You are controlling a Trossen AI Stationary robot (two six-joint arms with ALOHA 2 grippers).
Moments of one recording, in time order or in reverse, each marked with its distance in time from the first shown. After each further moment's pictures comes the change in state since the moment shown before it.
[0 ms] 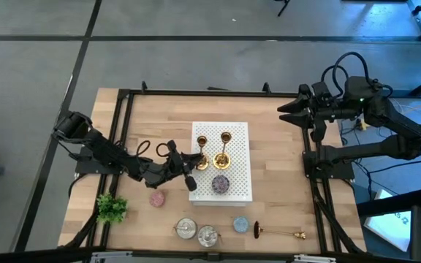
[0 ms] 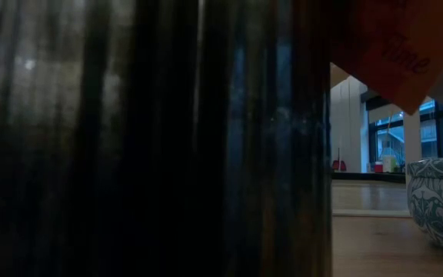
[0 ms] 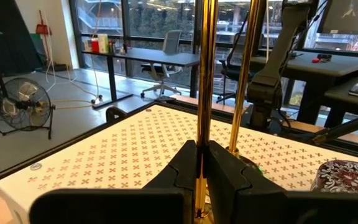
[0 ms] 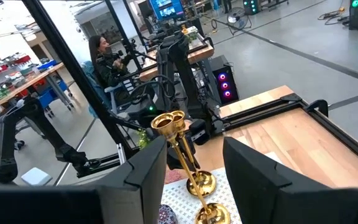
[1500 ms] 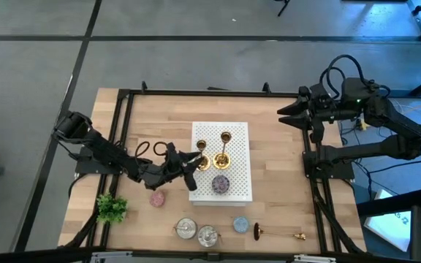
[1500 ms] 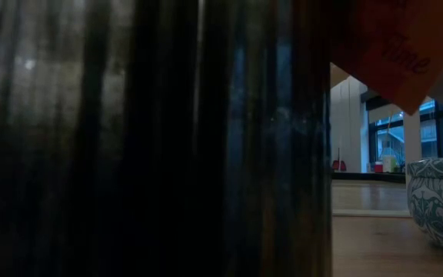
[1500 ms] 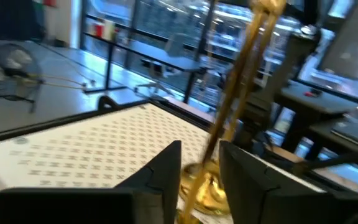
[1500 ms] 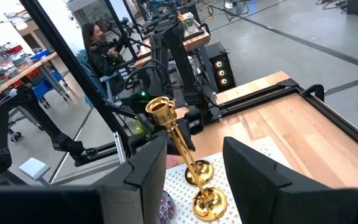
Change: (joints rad) left arm -0.023 0.000 0.019 0.003 -0.048 -0.202; right arm 0.000 0.000 0.000 -0.062 0.002 -0.003
